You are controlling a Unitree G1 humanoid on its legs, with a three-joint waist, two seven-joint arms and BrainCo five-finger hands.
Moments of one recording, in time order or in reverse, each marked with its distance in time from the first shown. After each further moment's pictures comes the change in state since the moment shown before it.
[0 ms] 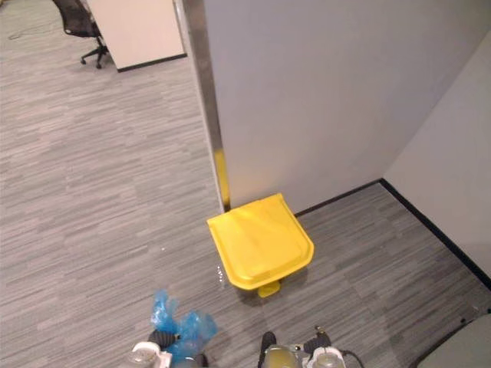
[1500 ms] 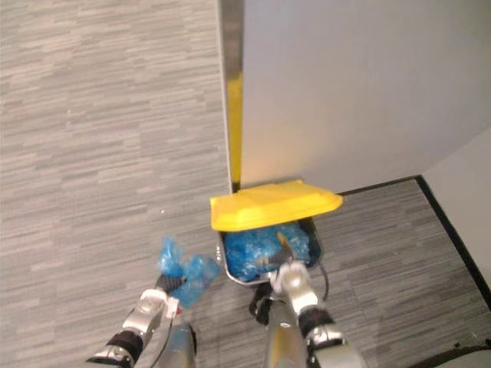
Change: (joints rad) left arm -0.231 0.015 -0.020 -0.237 -0.059 -0.031 0.036; right arm -0.539 -0.067 0.276 -0.326 0.112 -0.002 -0.036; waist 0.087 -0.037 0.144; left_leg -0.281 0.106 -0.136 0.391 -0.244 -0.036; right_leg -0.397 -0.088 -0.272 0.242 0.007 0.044
